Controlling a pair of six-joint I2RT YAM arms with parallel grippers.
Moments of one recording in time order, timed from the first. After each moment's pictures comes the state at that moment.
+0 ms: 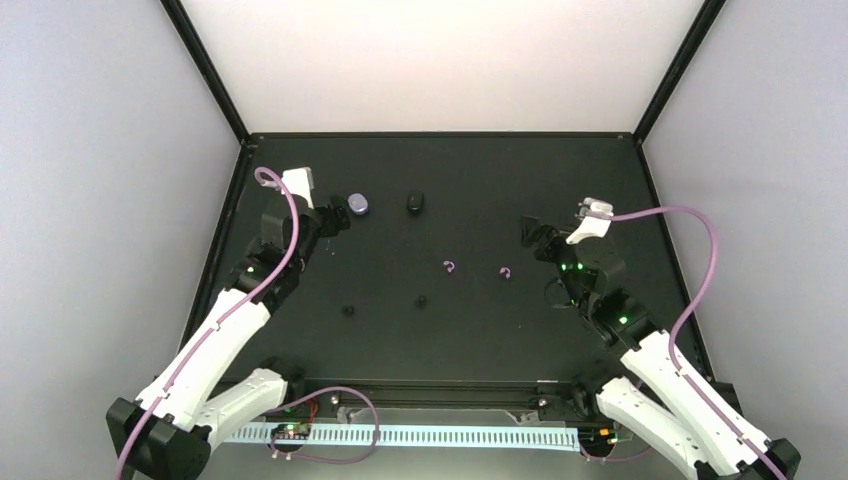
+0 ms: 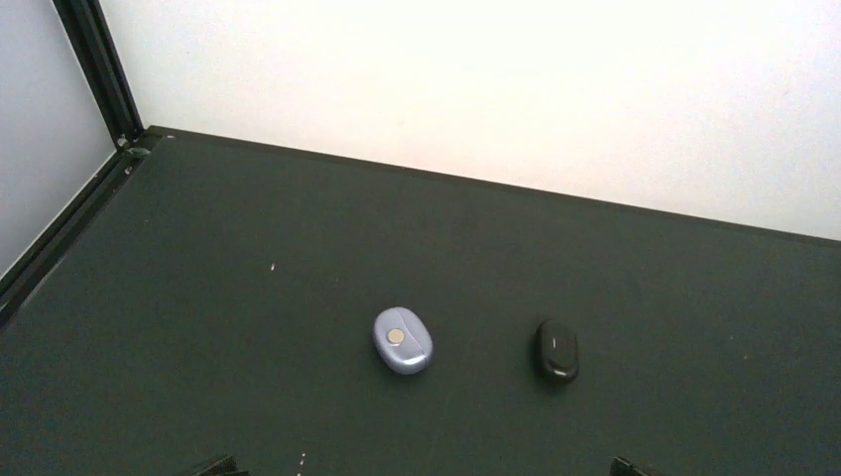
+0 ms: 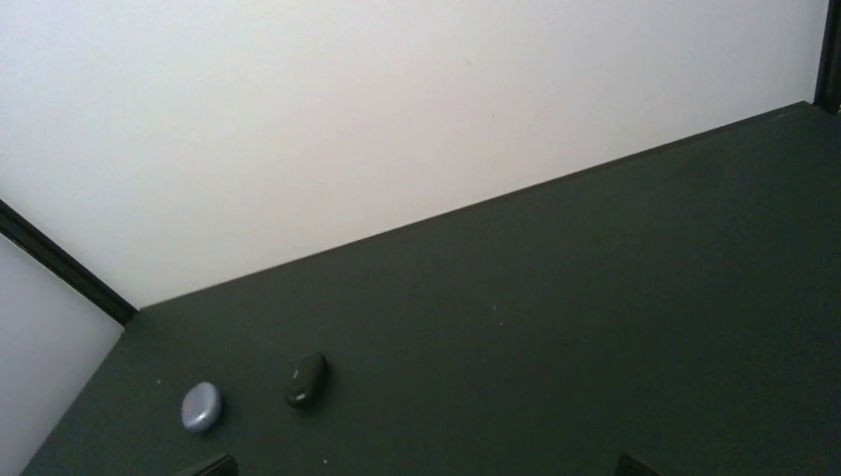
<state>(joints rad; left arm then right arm) -0.38 0.92 0.85 -0.29 -0.33 -0.35 0.56 0.67 0.64 -0.16 0.41 0.53</state>
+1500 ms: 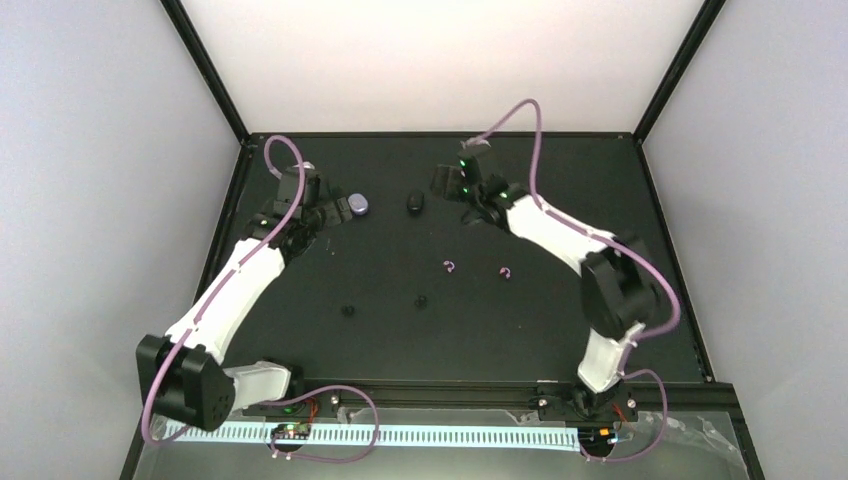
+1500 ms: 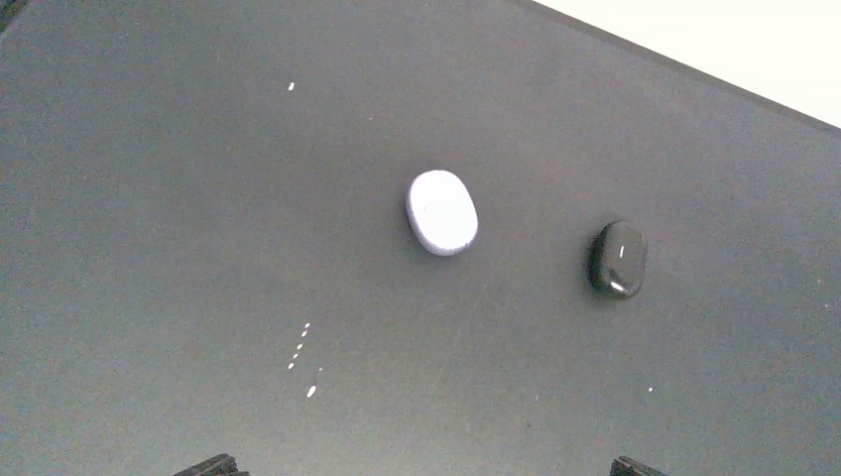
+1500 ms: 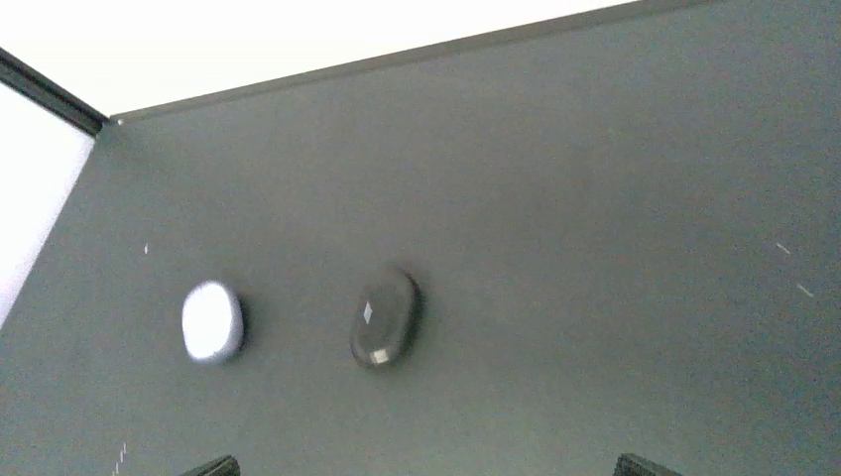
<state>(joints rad) -0.26 1.27 1.06 -0.56 -0.19 -0.55 0.58 1.70 1.25 -0.16 0.13 0.57</state>
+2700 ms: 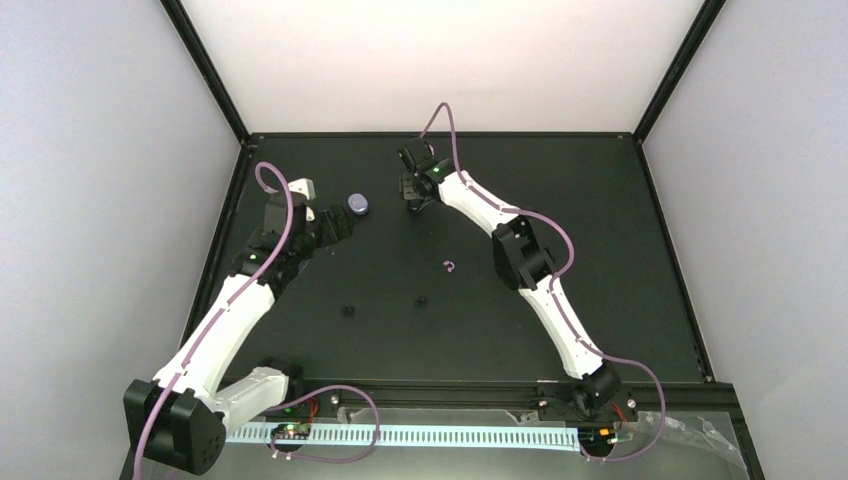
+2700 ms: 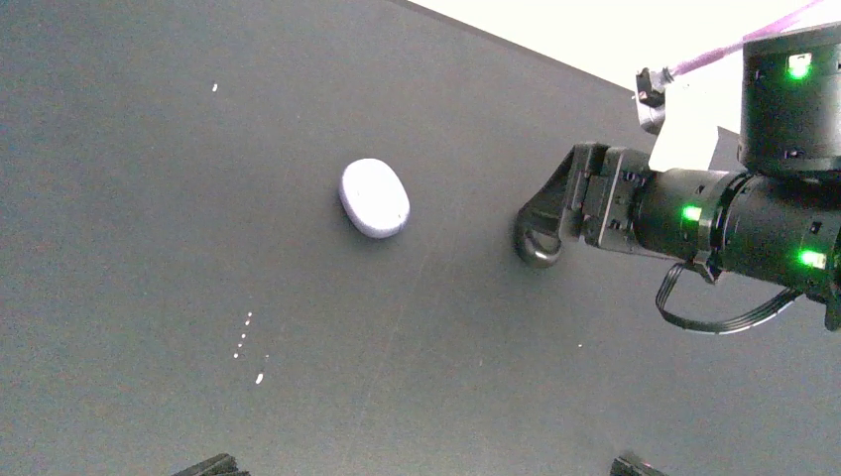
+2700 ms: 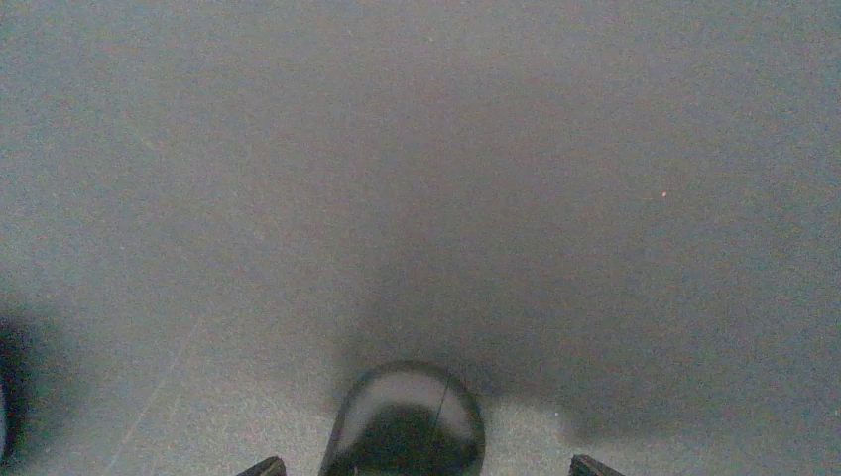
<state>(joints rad) -0.24 1.01 0.83 -0.41 -0.05 -0.51 0.64 2.60 2.35 -0.68 0.18 0.48</state>
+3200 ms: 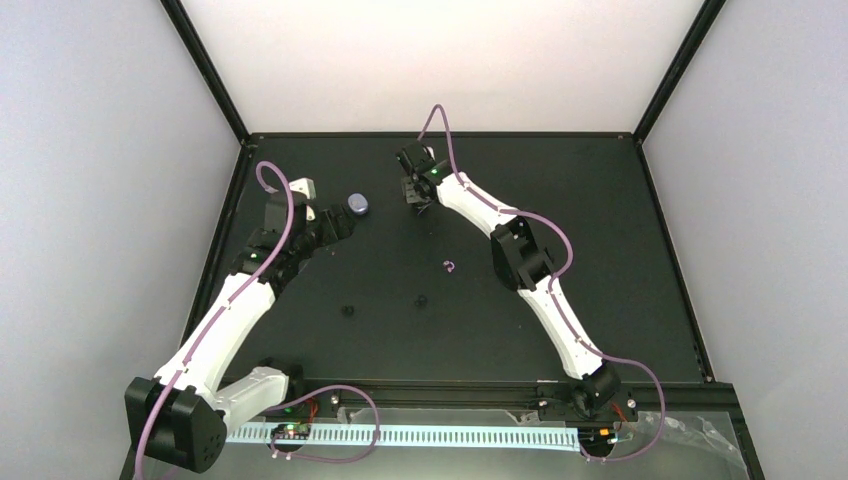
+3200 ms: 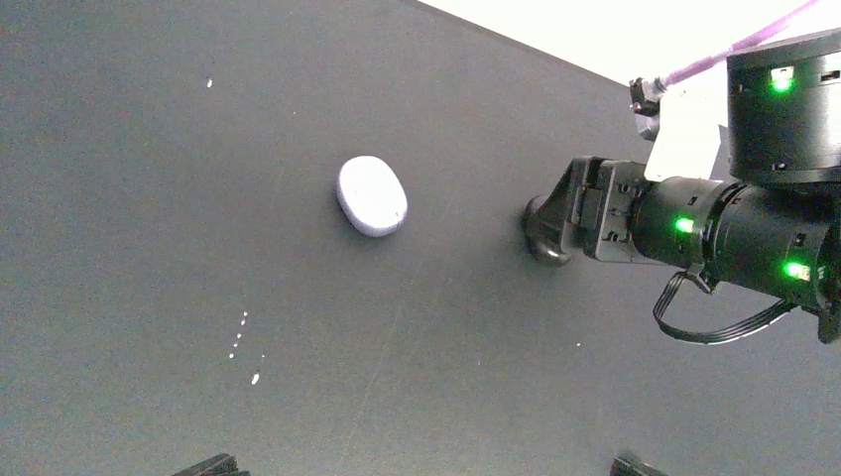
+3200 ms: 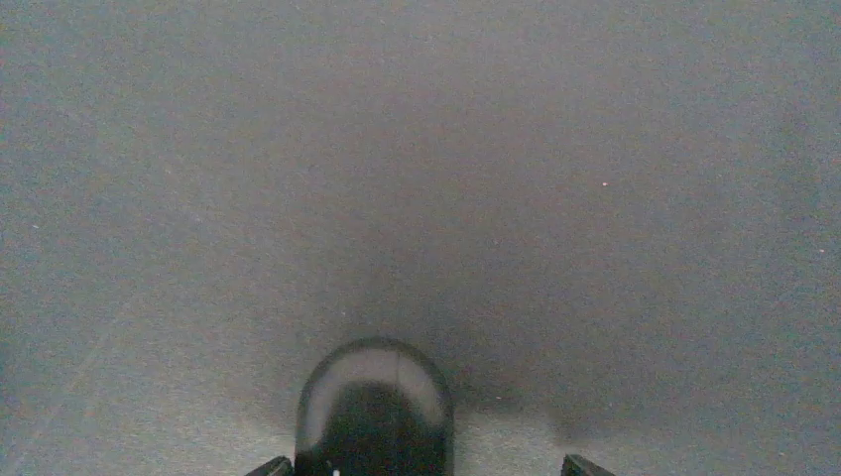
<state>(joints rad) -0.23 1.03 0.83 -0.40 -0.03 -0.51 0.65 2.61 2.35 -0.72 0.27 0.43</state>
